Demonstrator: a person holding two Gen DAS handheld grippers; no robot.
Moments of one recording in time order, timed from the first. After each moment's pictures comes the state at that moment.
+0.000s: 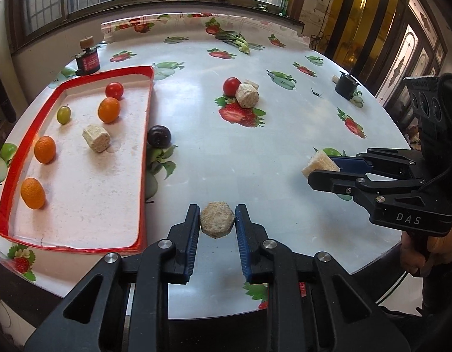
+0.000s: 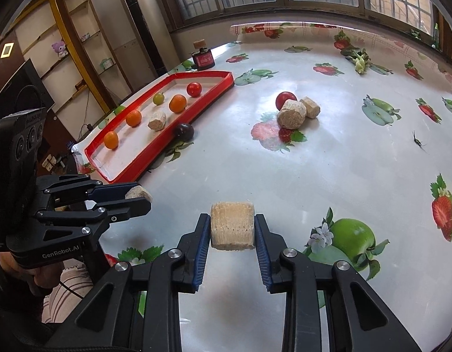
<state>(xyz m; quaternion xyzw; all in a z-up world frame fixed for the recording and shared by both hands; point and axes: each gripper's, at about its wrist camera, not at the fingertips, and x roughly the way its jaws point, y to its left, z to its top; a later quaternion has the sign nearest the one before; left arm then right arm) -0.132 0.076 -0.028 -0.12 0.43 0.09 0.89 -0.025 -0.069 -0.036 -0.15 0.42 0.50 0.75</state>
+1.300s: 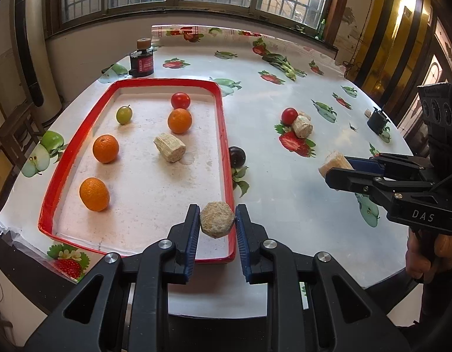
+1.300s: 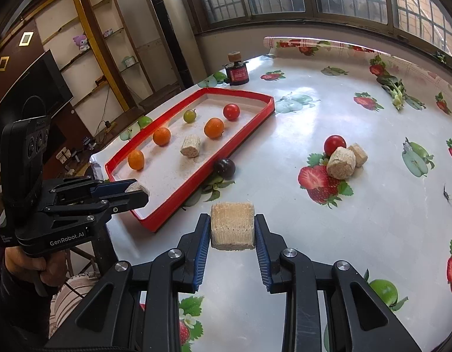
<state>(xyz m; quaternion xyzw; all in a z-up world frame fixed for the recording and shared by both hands) -0.160 0.138 -0.015 -0.16 0.40 0.17 0.89 -0.033 -0.006 -0.011 -0.15 0.39 0.54 0.73</state>
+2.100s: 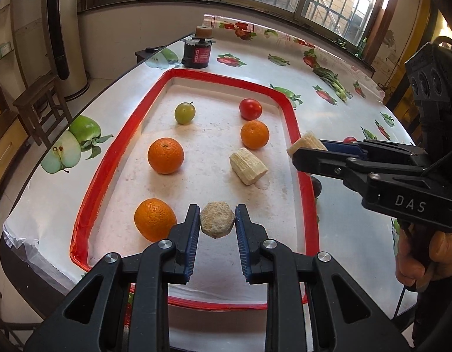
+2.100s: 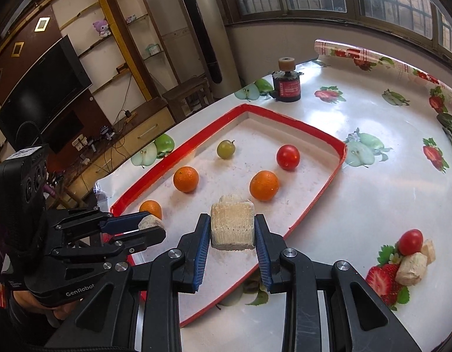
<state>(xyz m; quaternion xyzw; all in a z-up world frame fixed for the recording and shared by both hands) -0.159 0.216 -0.035 -0.21 0.41 0.23 0.86 -0.027 0.139 -0.019 -0.19 0.40 0.59 0.68</state>
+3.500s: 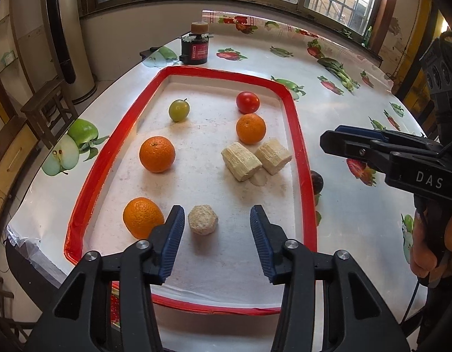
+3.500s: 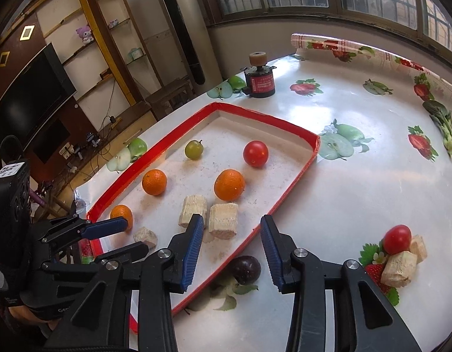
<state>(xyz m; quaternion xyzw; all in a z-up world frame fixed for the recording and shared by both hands) -0.144 0.199 -0.032 -0.18 0.42 0.25 0.85 0.004 0.113 -0.020 -0.17 0.40 0.56 0.71</state>
